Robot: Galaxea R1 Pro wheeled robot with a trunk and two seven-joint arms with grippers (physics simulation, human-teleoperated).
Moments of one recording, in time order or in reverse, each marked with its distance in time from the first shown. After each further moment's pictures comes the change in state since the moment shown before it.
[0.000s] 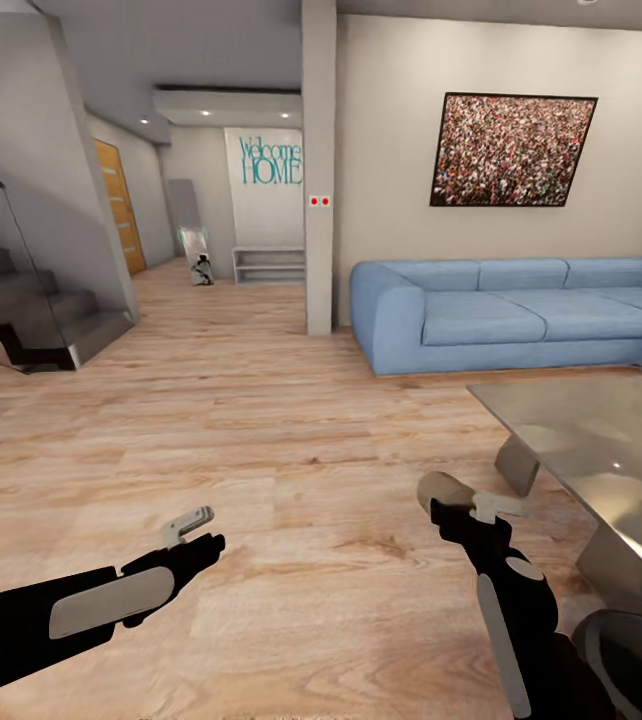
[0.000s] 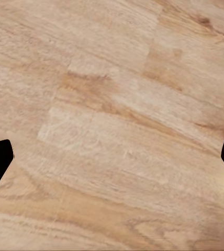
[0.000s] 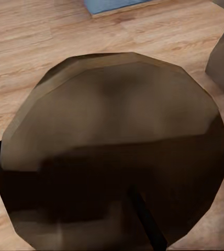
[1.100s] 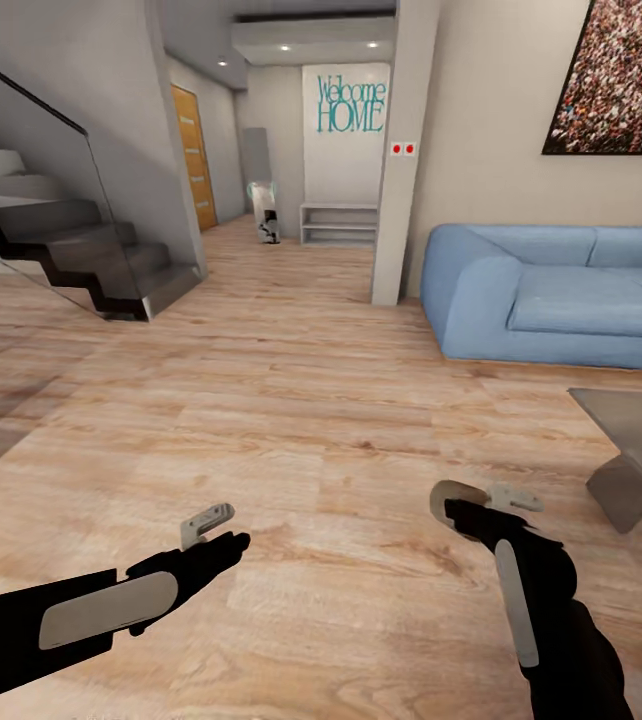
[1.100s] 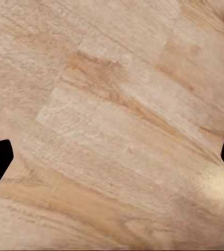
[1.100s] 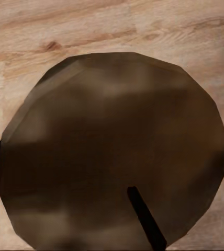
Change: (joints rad) left arm 0.000 -0.001 0.021 -0.156 -0.001 0.003 0.000; right arm -0.100 0.004 -0.115 0.000 -0.011 0.272 0.010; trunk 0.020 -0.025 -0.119
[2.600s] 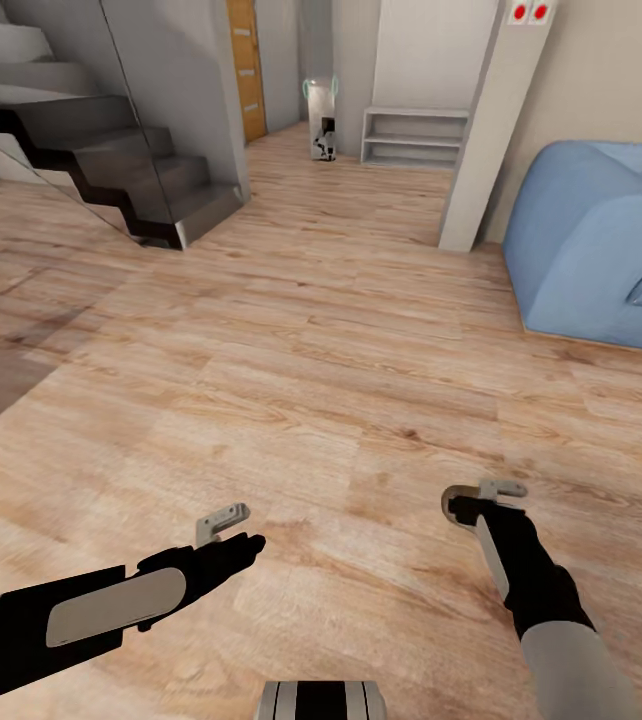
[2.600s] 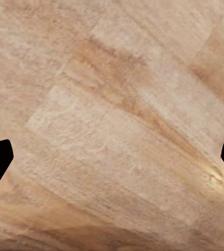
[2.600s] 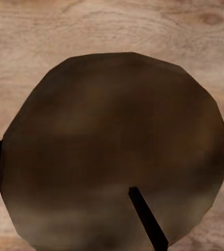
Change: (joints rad) left arm 0.000 -0.029 0.027 -0.030 0.000 0.080 0.008; right arm -0.254 -0.108 0.008 0.591 0.110 -0.230 -0.010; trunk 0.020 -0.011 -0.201
